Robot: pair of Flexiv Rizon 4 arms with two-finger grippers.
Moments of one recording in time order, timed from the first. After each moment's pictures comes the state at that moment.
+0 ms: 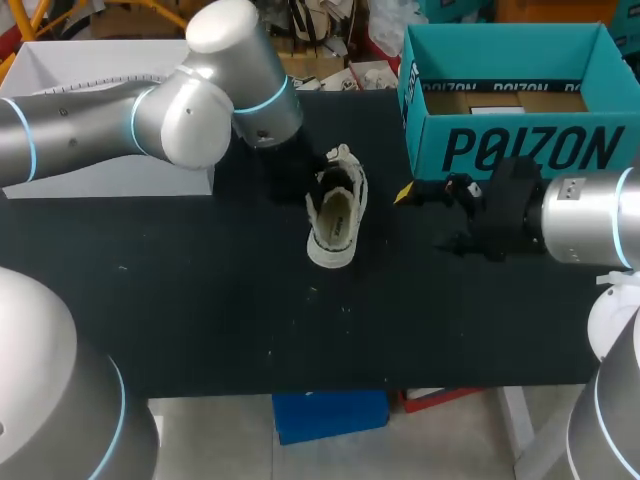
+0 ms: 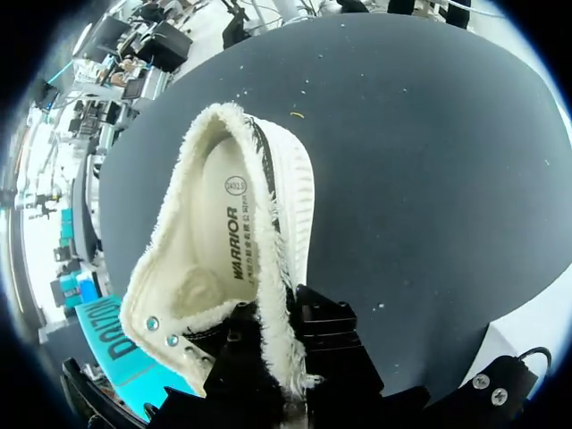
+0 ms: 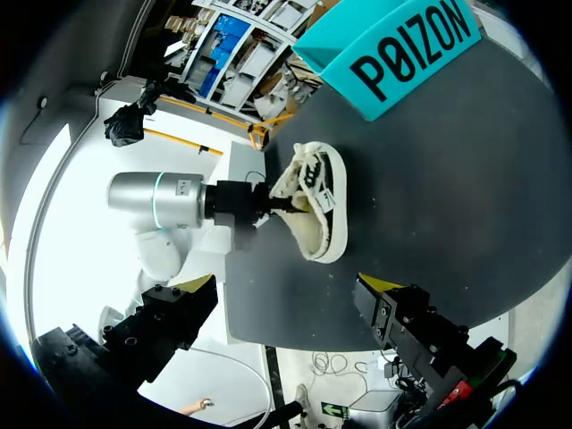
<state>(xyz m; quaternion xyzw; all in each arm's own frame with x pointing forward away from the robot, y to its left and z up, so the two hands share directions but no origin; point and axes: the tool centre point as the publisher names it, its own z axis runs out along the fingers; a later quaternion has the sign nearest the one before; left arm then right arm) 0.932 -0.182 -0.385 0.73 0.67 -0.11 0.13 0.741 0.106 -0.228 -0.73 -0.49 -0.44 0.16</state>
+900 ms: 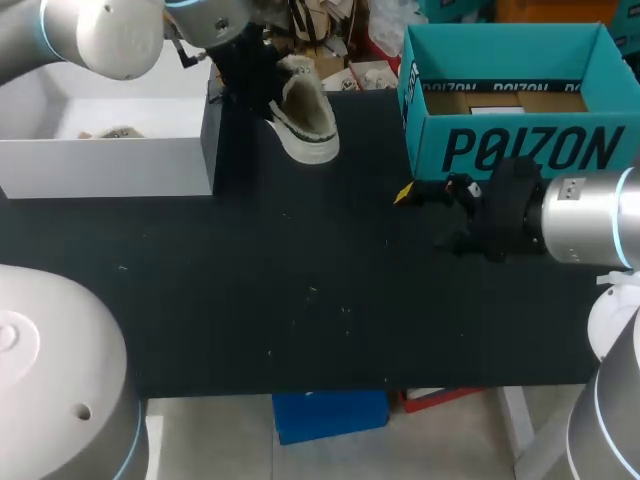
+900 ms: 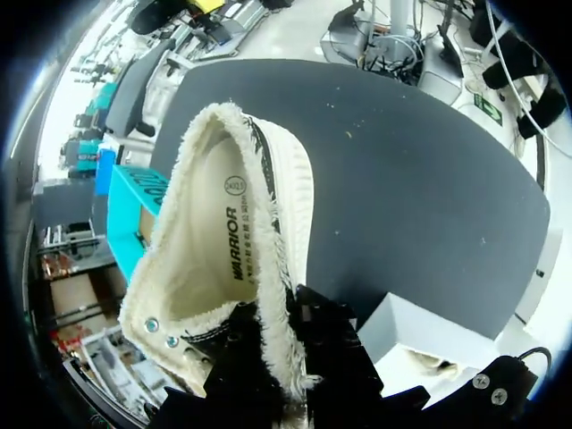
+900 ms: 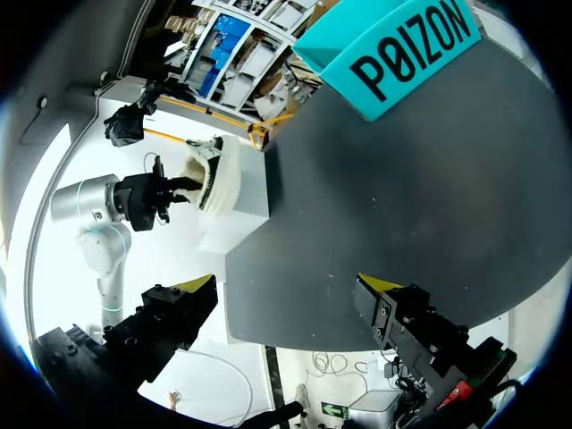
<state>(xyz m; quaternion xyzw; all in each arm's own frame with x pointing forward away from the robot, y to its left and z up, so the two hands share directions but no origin) 0.970 -0.098 -0.211 0.50 0.84 -0.07 0.18 0.741 0.106 -0.228 -0.73 -0.49 -0.44 0.16</state>
